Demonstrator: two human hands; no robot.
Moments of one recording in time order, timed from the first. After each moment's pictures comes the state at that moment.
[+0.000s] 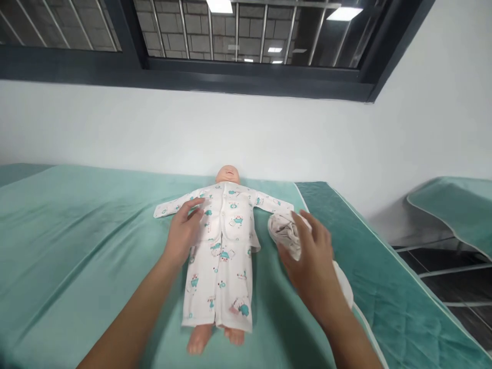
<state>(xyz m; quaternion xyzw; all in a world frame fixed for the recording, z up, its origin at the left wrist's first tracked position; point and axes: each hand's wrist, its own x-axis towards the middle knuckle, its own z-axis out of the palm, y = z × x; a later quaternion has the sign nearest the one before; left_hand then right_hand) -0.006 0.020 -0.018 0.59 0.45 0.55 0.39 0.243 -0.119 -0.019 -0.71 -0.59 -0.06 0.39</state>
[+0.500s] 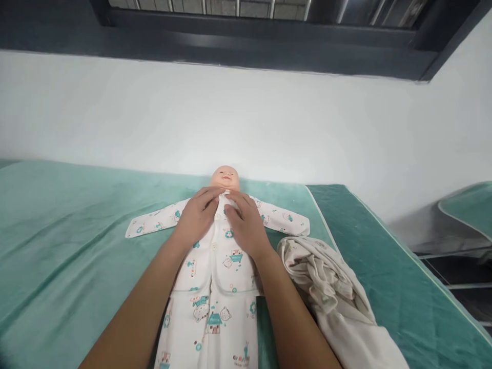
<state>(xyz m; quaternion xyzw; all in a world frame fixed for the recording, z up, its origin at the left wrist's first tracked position) 0.044 0.127 -0.009 0.78 0.42 0.40 0.25 0.185 0.080 -0.029 -0.54 -0.62 0.22 0.53</state>
